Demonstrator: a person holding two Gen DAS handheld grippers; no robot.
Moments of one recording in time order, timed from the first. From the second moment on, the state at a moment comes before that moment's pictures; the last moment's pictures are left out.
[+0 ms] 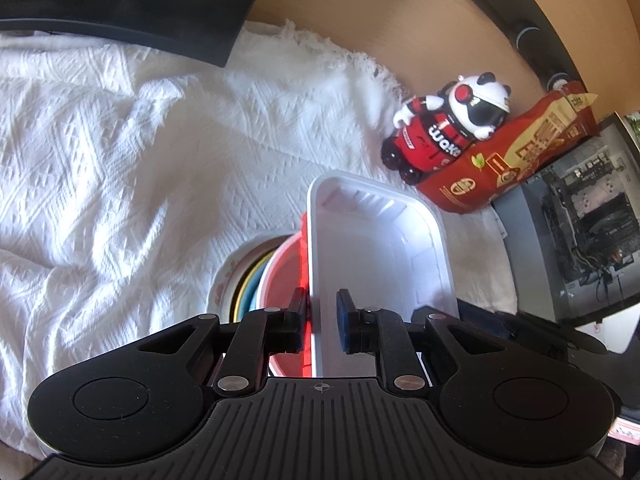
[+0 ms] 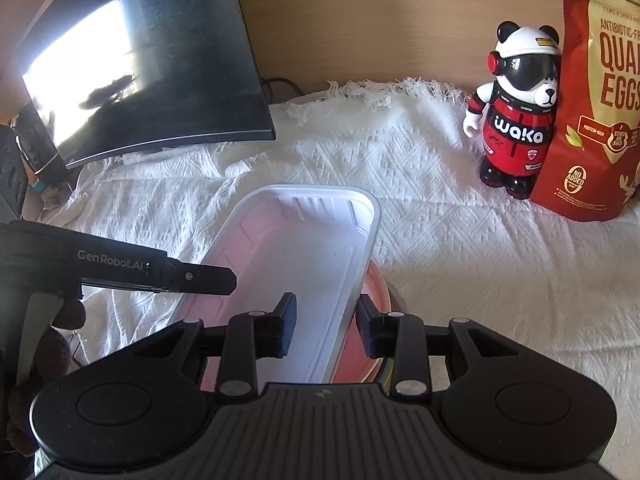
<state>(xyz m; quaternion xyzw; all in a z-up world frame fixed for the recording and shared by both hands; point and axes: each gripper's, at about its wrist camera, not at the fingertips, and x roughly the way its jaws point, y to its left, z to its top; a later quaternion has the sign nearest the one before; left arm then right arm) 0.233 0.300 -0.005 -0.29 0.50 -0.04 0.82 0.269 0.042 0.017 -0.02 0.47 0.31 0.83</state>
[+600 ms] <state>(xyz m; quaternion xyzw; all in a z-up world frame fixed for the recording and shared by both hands) 0.230 0.298 -0.003 -0.29 0.49 -0.05 0.82 0.265 0.039 0.012 -0.02 0.47 0.30 0.83</state>
